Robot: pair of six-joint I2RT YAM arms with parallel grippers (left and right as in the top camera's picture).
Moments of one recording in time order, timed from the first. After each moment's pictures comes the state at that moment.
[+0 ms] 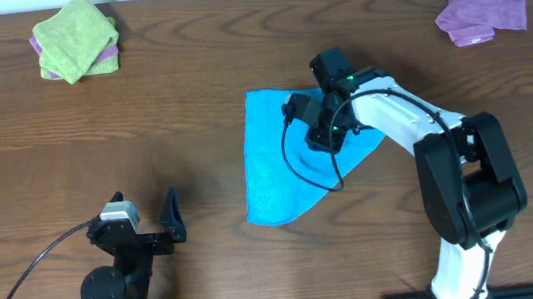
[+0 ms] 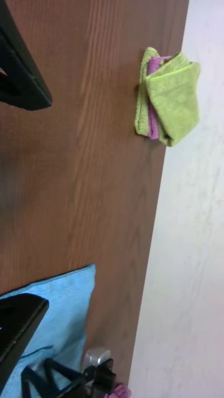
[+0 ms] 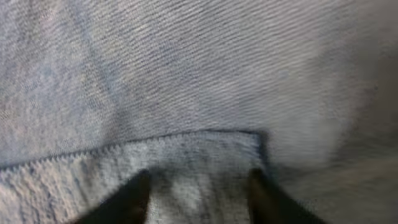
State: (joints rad) left arm 0.01 0.01 0.08 -0.23 0.15 -0.18; right arm 0.35 2.01 1.33 -0.72 -0.21 -0.69
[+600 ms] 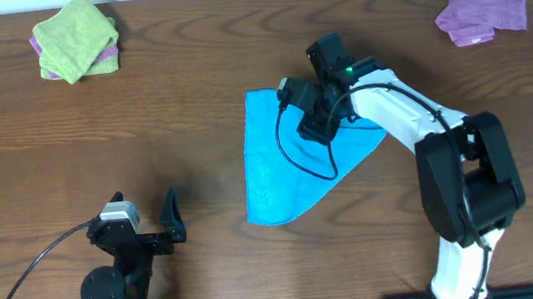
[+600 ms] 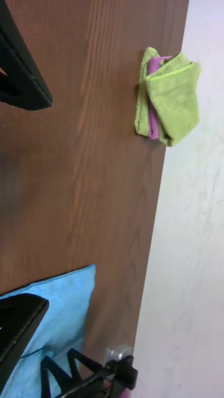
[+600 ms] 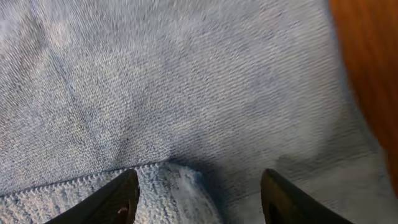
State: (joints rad) left arm 0.01 0.01 0.08 -0.23 0.15 -0.18; right arm 0.35 2.02 1.39 -0.69 -0.21 -0.68
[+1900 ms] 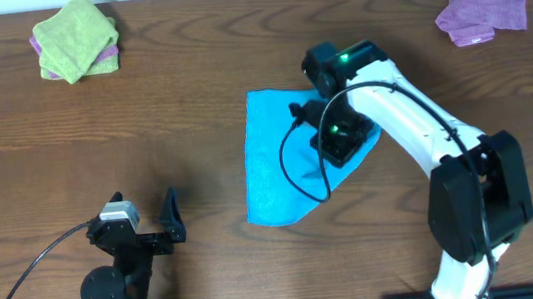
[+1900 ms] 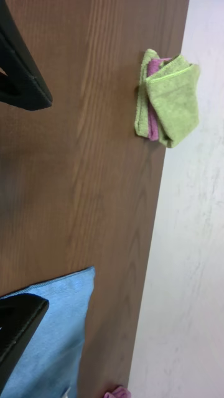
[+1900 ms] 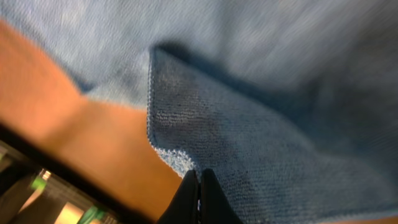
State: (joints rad) left arm 0.01 0.01 0.08 -0.23 0.15 -0.18; right arm 0.43 1.94 1.54 -1.37 -0.13 -0.32
